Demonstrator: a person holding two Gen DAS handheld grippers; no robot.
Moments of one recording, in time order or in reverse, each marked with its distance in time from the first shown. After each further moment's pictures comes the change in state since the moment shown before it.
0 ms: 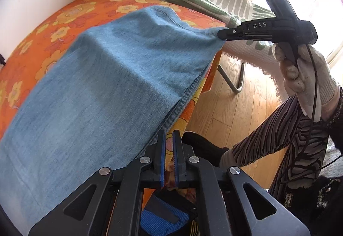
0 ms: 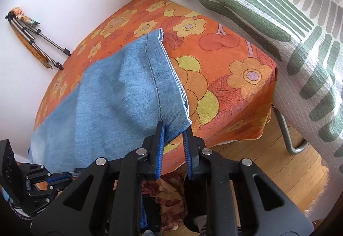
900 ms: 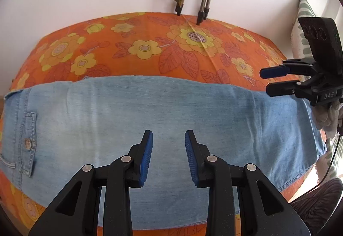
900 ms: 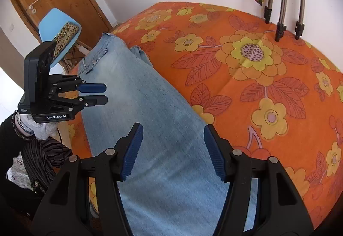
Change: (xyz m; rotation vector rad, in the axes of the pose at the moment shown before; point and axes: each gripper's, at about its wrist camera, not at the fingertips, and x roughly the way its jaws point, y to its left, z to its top) left arm -0.149 0.271 -0.186 -0.812 -0.233 0.458; right arm 0.153 0.481 -0.007 -1.145 0.379 0.587
